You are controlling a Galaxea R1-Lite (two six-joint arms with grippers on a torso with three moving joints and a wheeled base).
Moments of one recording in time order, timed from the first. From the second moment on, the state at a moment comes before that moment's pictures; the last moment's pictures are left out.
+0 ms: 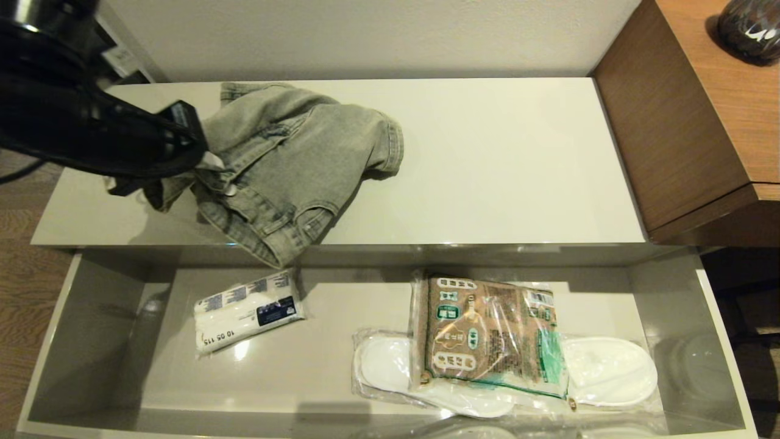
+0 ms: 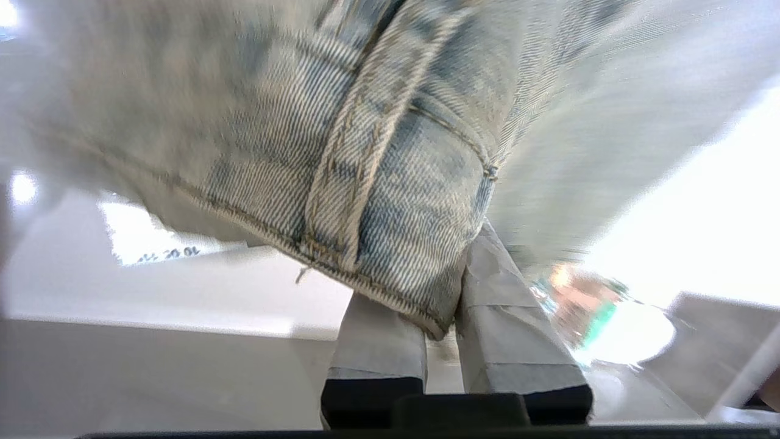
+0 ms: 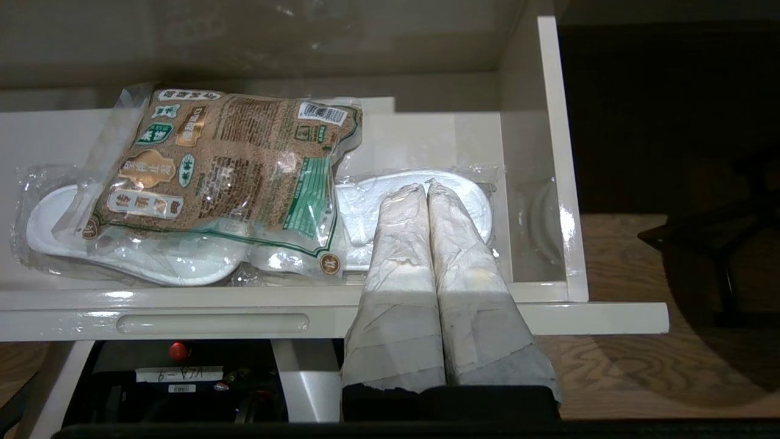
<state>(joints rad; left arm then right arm) -0.22 1.58 -1.74 0.70 -0.01 -0.50 0.00 0.02 0.00 0.00 -0.01 0.00</state>
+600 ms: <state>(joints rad) -0.24 1.05 -1.82 1.27 -0.14 -0.32 0.00 0.02 0.00 0.00 -0.01 0.00</state>
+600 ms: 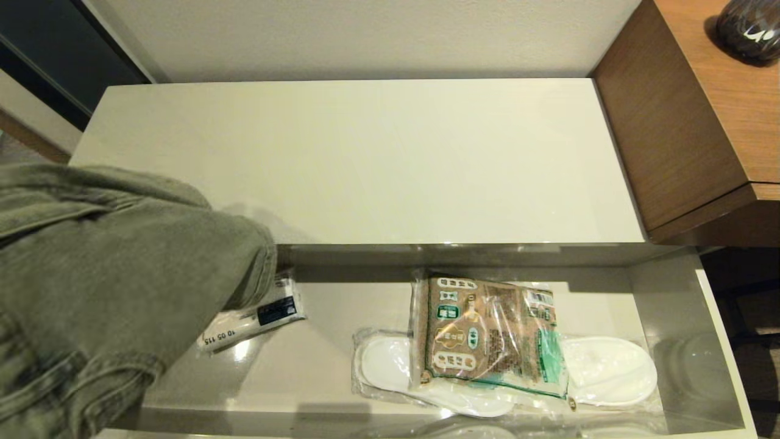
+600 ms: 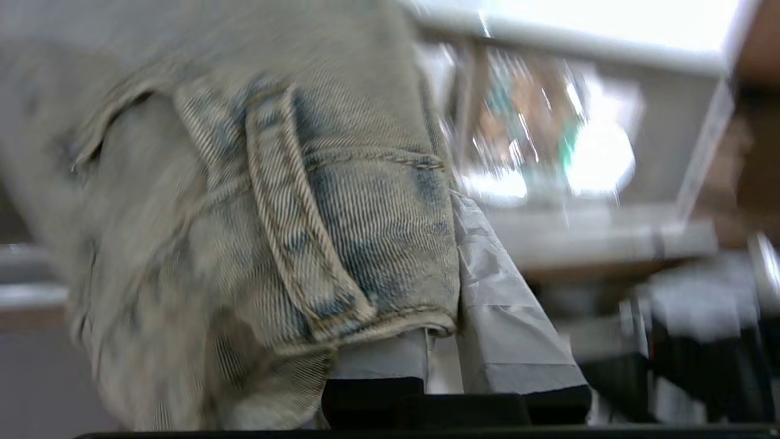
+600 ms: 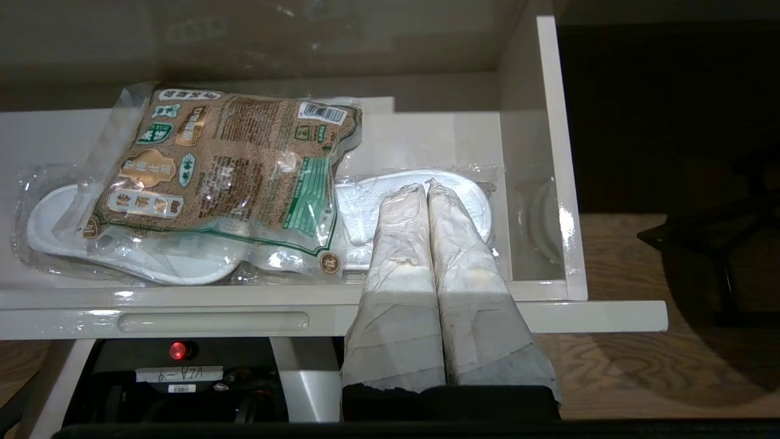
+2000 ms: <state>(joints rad) -0.12 0.77 -0.98 0.81 -0.12 -0.18 0.00 0.02 0.00 0.00 -0.01 0.00</state>
